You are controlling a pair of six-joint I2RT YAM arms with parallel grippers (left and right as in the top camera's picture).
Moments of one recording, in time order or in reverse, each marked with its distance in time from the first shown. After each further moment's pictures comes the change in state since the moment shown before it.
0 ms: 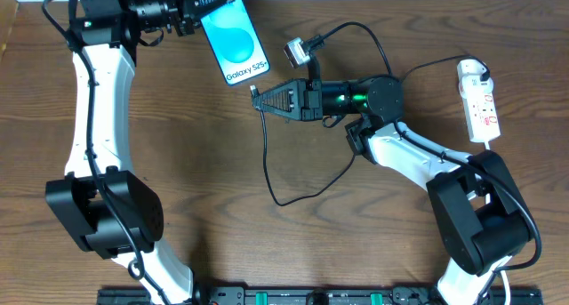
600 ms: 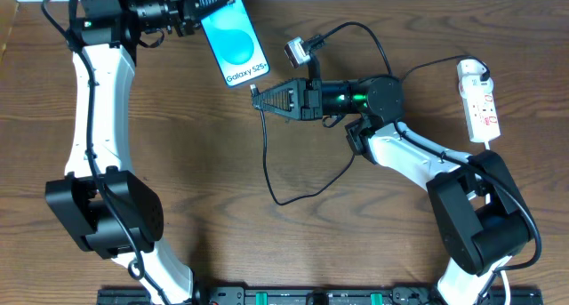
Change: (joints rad) left arm 0.000 0.000 0.000 -0.035 0.000 0.048; right arm 0.000 0.000 0.000 0.000 0.008 0.007
